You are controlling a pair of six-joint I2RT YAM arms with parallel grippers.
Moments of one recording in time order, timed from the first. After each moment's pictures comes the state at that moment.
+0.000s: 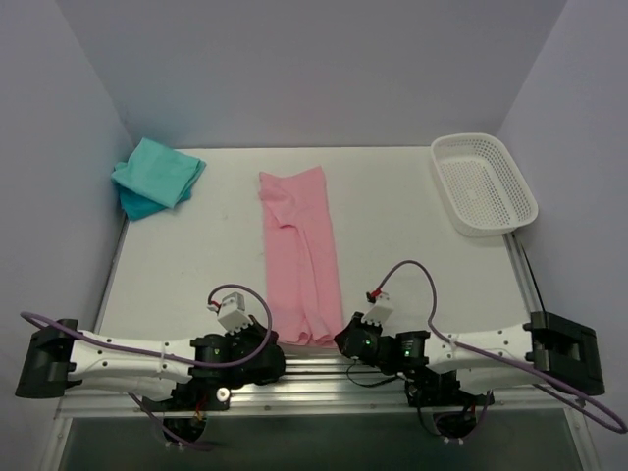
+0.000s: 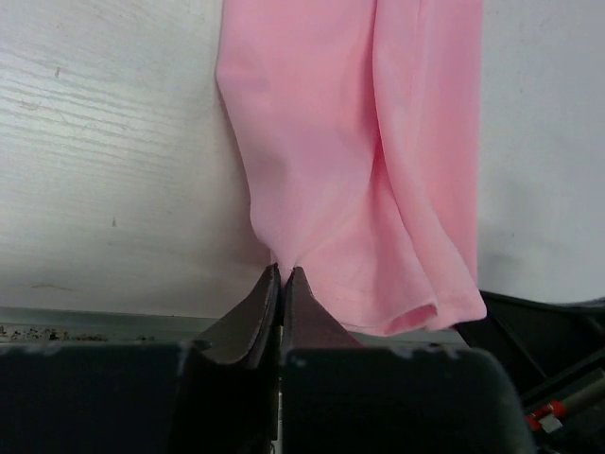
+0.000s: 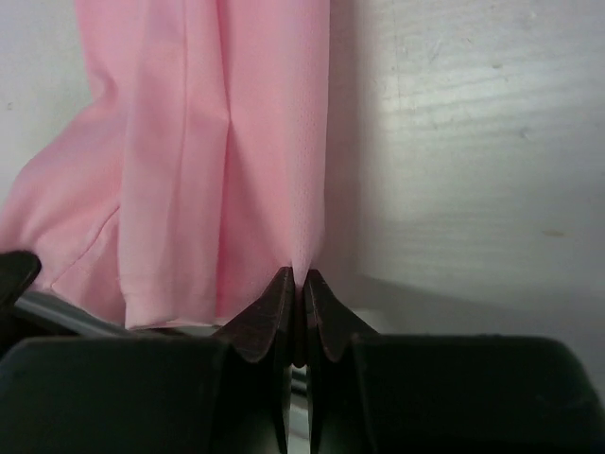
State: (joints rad) left arm -1.51 1.02 0.49 -0.63 -0.88 -1.81; right arm 1.31 1.21 0.32 0.02 0.55 1.35
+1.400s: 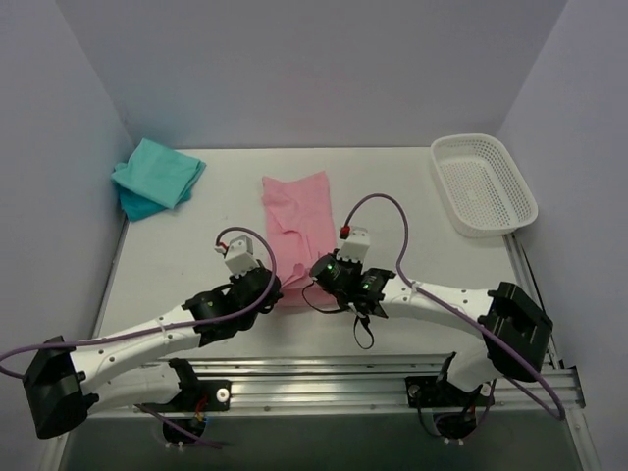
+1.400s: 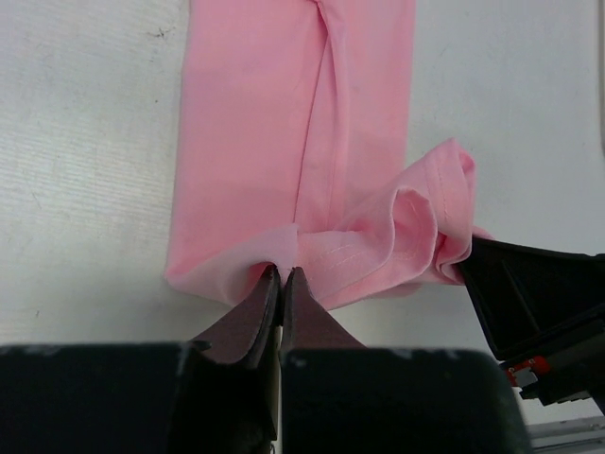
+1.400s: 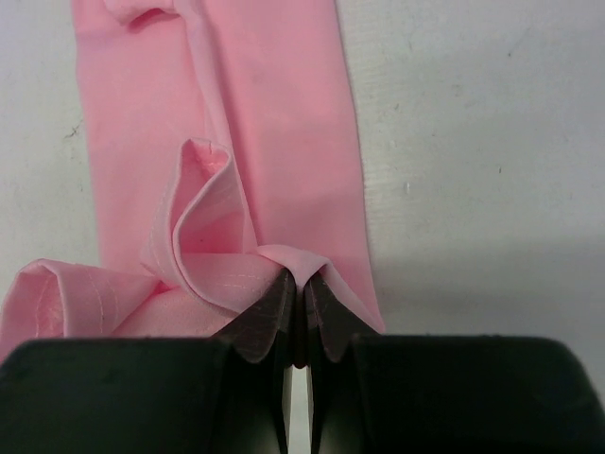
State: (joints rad) left arm -1.04 1.04 0.68 -0.37 -0.68 -1.13; right arm 1.03 1.44 0.87 -0.34 0.68 0.98
